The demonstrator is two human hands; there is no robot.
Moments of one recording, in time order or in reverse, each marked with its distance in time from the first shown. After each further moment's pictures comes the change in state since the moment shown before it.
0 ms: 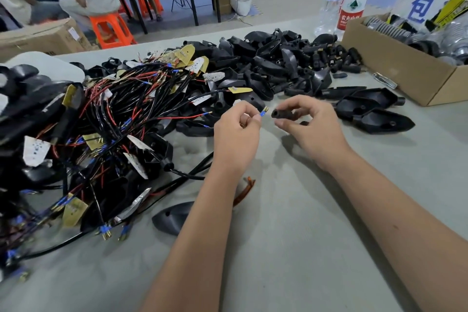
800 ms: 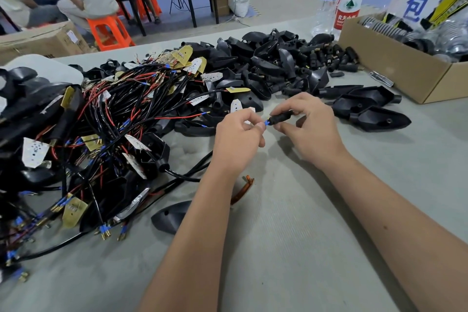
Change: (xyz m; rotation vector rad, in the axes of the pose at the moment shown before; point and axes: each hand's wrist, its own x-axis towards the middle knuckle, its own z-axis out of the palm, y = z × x) left_hand -0.003 0.005 -0.003 0.074 -0.145 -0.123; right_hand -0.003 -0.006 0.000 -0.214 0.016 -0.119
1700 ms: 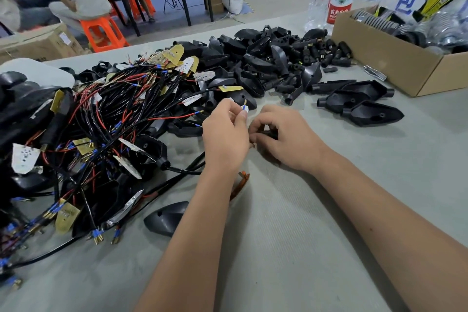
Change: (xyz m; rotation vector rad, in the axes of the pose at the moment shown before) left_hand 0.008 -0.003 0.007 0.042 0.262 0.061; right_hand -0.007 -0.020 0.005 -0.092 -0.312 -0.196
